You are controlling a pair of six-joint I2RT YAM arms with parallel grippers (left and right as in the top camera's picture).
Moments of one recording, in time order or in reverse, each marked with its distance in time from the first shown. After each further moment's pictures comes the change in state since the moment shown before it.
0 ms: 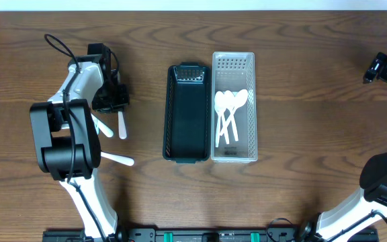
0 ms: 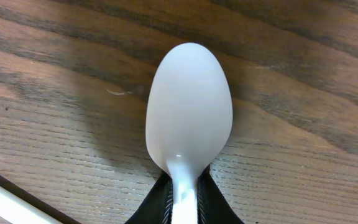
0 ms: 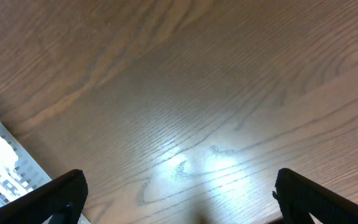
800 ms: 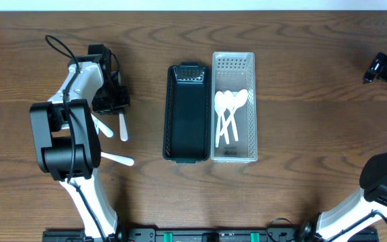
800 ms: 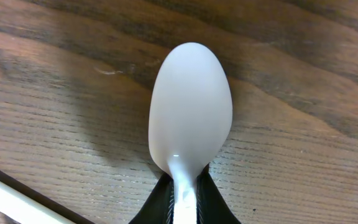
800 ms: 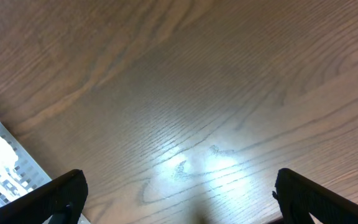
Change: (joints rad) left arm -0.003 -0.001 0.000 -0.038 0.012 0.000; right arm 0.000 0.000 0.000 0.000 0.000 0.000
